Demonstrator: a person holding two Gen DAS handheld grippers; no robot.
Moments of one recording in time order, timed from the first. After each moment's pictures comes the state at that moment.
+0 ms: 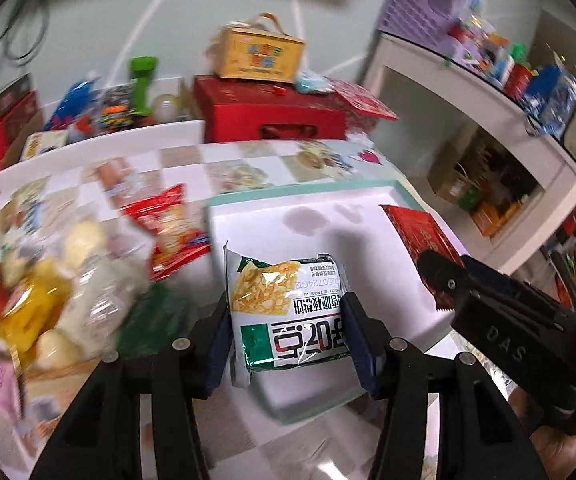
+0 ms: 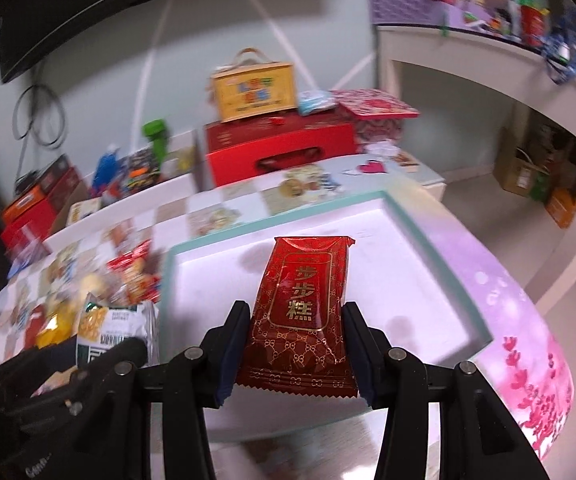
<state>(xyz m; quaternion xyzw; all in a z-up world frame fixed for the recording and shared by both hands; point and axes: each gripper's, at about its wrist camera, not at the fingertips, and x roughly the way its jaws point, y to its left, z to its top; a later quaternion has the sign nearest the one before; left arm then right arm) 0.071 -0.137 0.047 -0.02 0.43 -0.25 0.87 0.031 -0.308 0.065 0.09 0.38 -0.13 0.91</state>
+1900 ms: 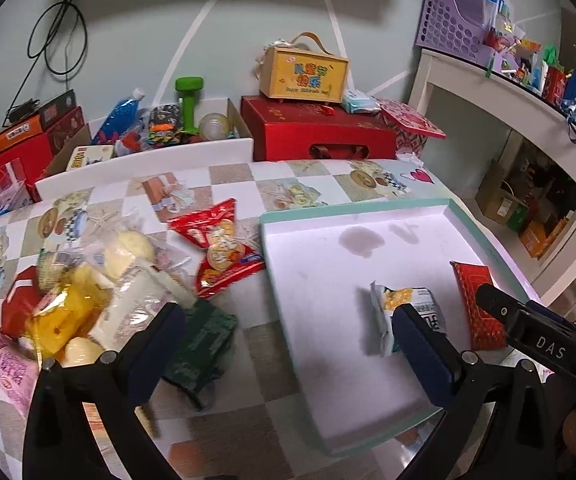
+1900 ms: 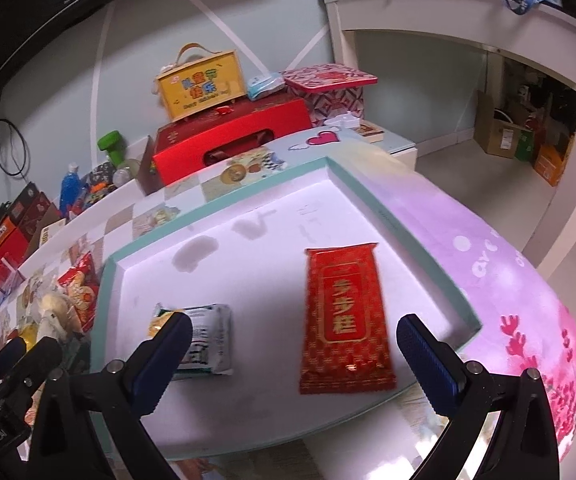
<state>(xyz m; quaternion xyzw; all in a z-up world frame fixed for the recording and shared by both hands) 0.073 -0.119 0.037 0.00 0.38 -0.15 0.91 0.034 -0.348 0.028 0.14 0.38 -0.13 0.90</state>
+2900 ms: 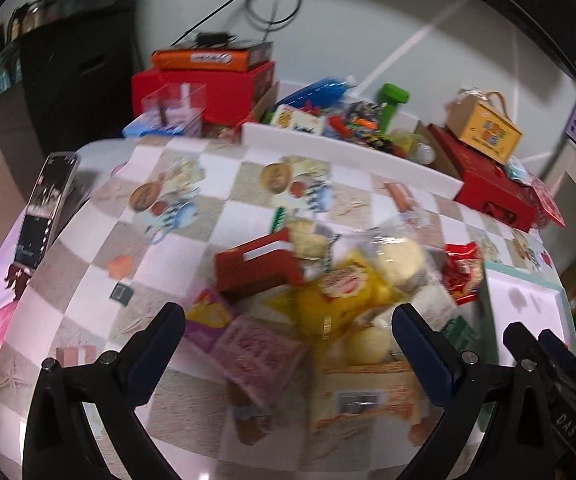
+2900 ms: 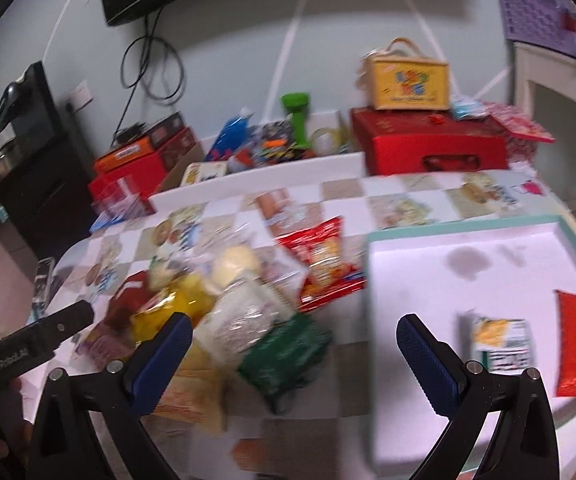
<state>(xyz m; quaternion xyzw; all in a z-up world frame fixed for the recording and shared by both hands) 0.068 0.100 0.045 -0.12 0.42 0.07 0.90 0.075 -0.131 0.042 0.06 0.38 0.09 0.92</state>
